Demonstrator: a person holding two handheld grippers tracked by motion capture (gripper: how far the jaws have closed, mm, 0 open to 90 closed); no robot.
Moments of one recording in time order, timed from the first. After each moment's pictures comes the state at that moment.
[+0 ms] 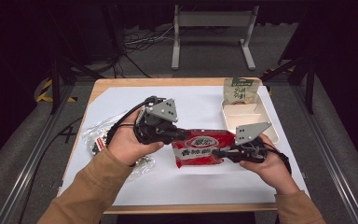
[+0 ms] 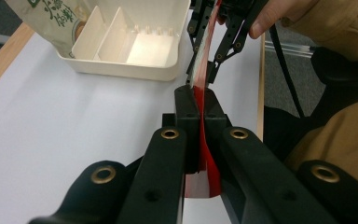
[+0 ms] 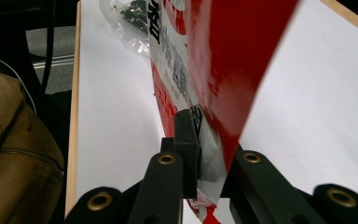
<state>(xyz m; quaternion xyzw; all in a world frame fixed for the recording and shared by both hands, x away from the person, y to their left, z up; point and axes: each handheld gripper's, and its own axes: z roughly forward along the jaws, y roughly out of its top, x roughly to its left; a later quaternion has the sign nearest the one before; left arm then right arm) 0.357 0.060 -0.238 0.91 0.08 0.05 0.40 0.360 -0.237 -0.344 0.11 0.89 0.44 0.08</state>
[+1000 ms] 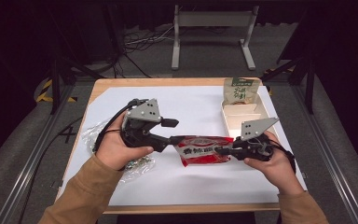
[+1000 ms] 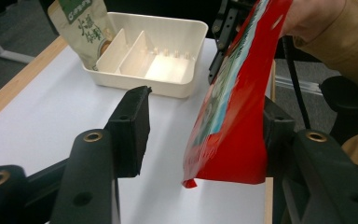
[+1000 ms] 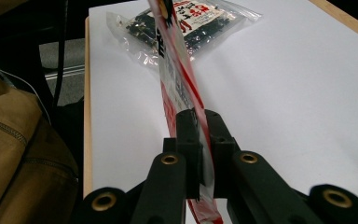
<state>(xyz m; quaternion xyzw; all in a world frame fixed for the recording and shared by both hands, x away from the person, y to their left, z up) 0.355 0.091 -0.255 0.87 0.11 0.07 0.48 0.357 -0.245 -0.327 0.12 0.88 0.45 0.06</state>
